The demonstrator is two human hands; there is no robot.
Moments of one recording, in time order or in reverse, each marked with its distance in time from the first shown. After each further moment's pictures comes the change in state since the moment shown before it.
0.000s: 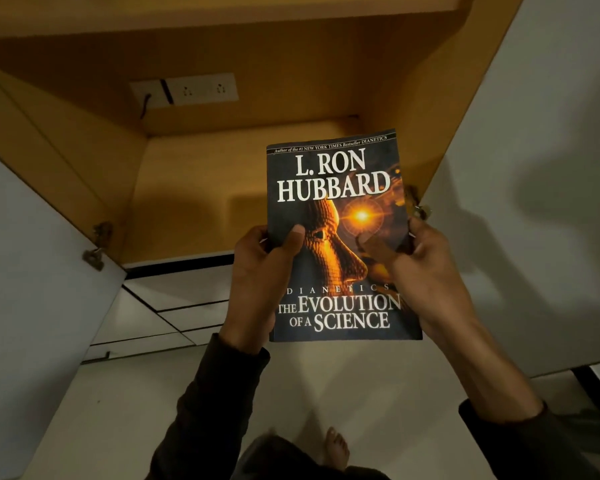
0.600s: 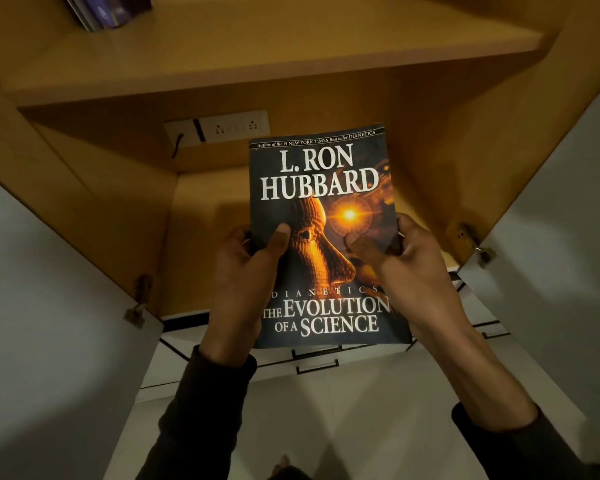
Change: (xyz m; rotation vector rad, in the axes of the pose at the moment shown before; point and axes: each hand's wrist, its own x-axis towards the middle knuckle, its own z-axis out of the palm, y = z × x) left_hand 0.099 0.062 -0.090 -0.006 0.043 0.080; right_hand 0.073 -0.041 0.123 0.074 -0.035 -0.101
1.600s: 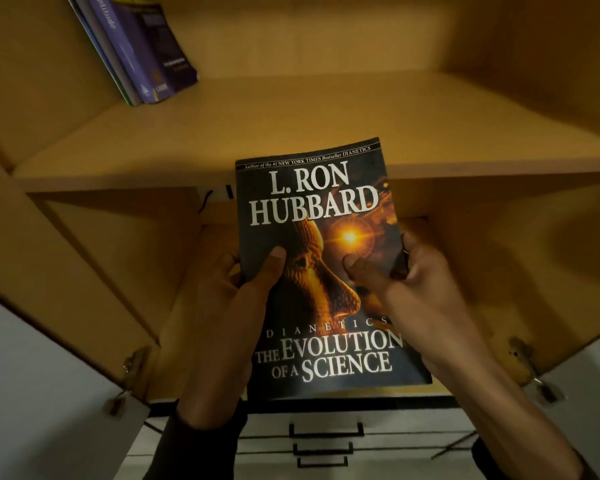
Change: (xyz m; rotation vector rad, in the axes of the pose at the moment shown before) left_hand 0.096 0.063 0.024 -0.079 0.120 0.070; right_hand 0.136 -0.059 0.021 0.010 -0.205 -0.090
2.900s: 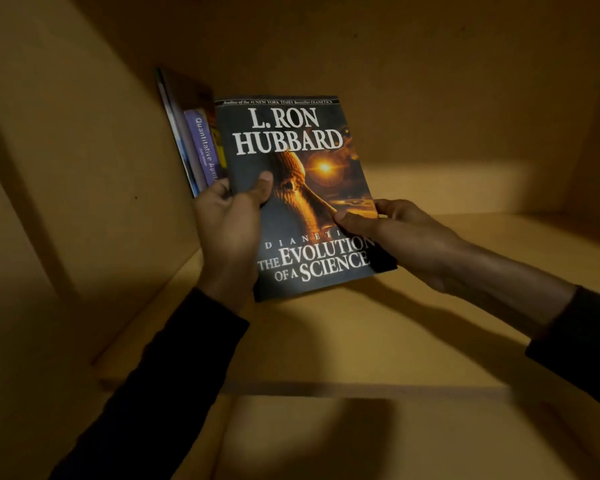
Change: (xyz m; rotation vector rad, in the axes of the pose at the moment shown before) left_hand 0.242 0.193 -0.054 -0.289 0.104 0.545; right_hand 0.247 -0.133 0.128 -0.188 -0.238 -0.096
